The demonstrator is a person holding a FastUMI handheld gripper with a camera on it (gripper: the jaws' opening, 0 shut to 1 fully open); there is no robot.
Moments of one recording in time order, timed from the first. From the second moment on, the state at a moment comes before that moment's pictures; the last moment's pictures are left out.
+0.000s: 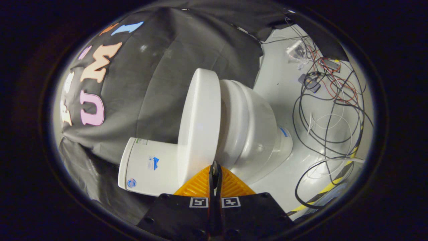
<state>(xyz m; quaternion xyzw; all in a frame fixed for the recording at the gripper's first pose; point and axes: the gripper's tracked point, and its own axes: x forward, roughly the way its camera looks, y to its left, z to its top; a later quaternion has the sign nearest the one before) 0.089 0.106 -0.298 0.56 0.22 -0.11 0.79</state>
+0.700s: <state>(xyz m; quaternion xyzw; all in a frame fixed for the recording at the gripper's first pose) 0.105 0.123 -0.226 0.52 0.20 -0.11 0.82</state>
